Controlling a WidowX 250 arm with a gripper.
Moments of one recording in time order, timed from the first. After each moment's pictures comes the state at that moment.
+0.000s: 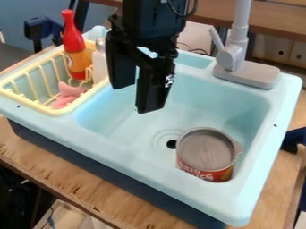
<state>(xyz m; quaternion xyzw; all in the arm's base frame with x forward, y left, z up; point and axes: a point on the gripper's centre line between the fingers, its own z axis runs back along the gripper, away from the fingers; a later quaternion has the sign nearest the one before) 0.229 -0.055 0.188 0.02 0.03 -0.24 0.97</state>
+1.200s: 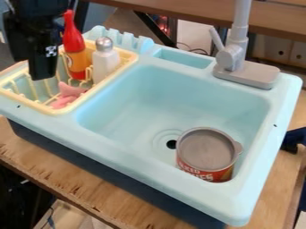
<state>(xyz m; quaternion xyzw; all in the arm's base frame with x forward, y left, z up) 0.228 0.096 0.184 0.06 0.04 -0.15 0.99</state>
